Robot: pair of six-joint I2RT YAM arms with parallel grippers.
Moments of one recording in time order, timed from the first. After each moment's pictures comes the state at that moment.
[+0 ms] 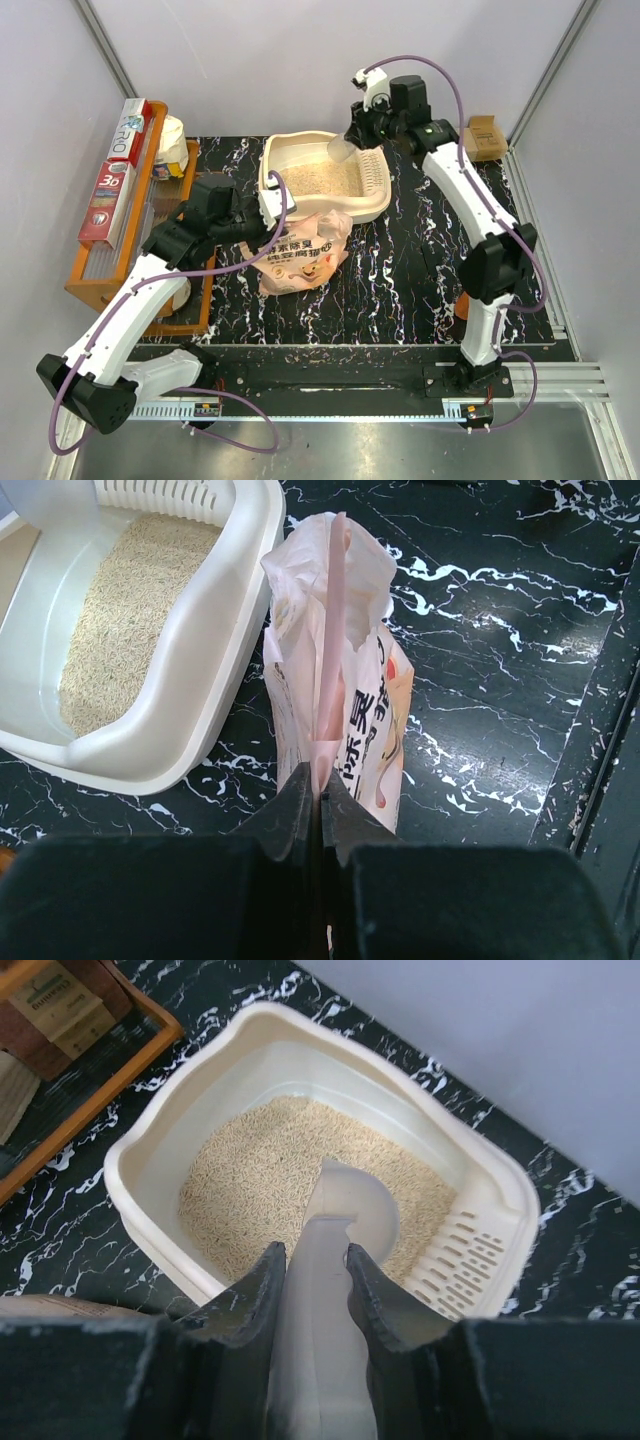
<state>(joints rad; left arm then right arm) -0.49 1.09 1.20 -0.69 0.49 0.50 0.40 1.98 2.07 -0.52 -0.34 -0.09</state>
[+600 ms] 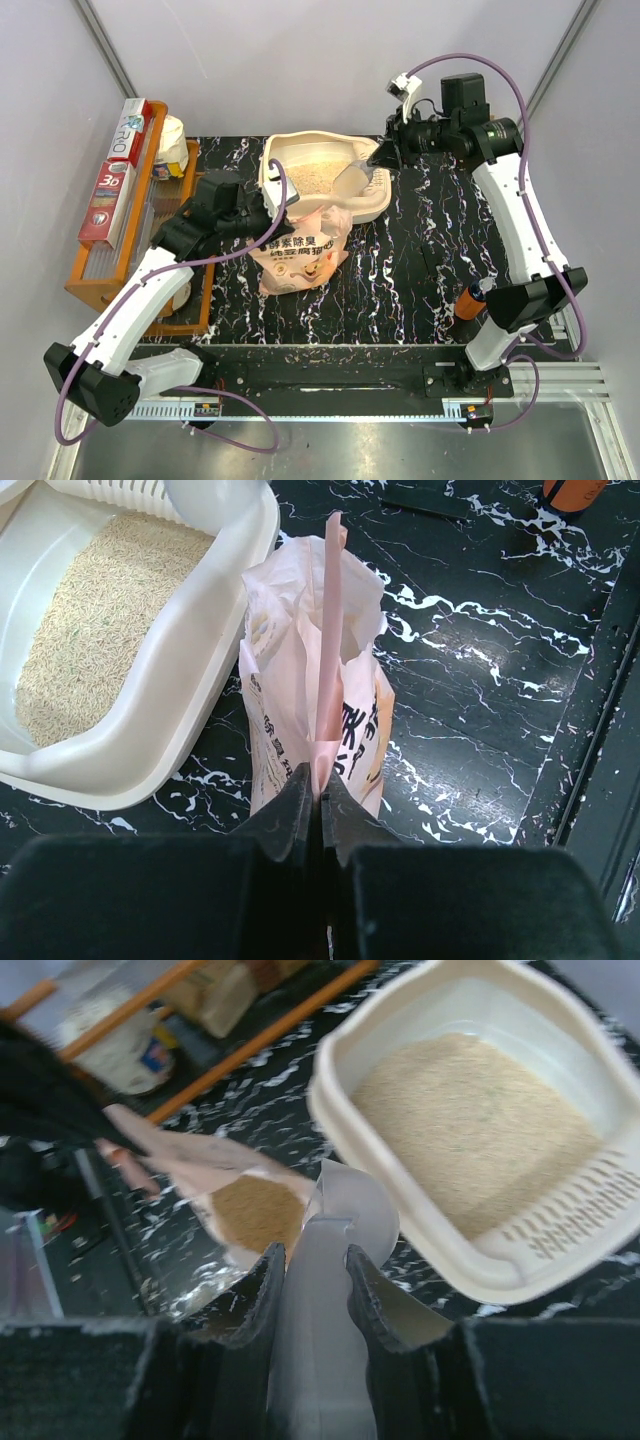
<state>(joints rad) -0.49 1.13 1.18 -0.60 0.52 0.37 0.29 1.69 2.05 -0.92 -0.71 -0.20</state>
